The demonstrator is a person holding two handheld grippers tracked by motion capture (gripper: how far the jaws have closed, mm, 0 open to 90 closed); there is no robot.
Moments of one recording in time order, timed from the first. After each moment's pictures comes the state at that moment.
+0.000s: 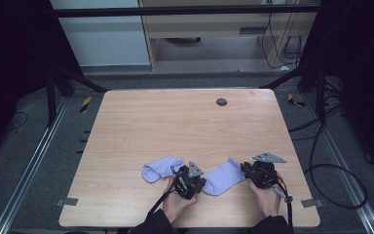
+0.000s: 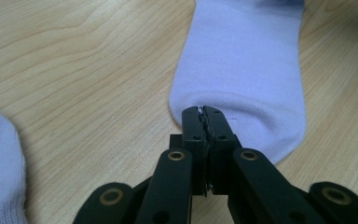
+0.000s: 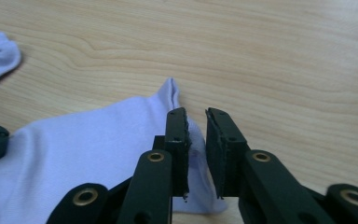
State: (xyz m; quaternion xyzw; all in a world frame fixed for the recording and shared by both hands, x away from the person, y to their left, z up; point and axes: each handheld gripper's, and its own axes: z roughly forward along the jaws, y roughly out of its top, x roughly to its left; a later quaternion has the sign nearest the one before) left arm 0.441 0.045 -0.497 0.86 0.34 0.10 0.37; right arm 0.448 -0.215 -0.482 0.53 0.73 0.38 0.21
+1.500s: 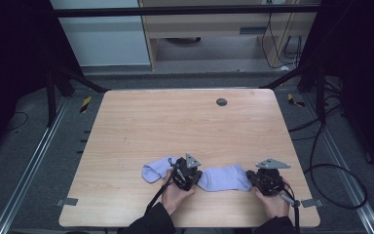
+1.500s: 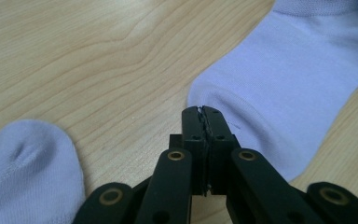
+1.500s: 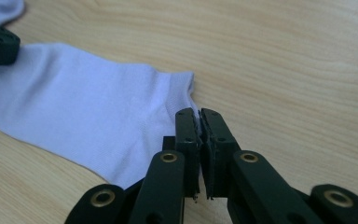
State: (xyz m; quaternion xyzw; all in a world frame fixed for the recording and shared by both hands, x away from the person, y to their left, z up) left arm 0.461 0.050 -0.490 0.85 0.37 0.12 0.35; right arm 0.428 -0.225 -0.482 0.51 0.77 0.34 0.19
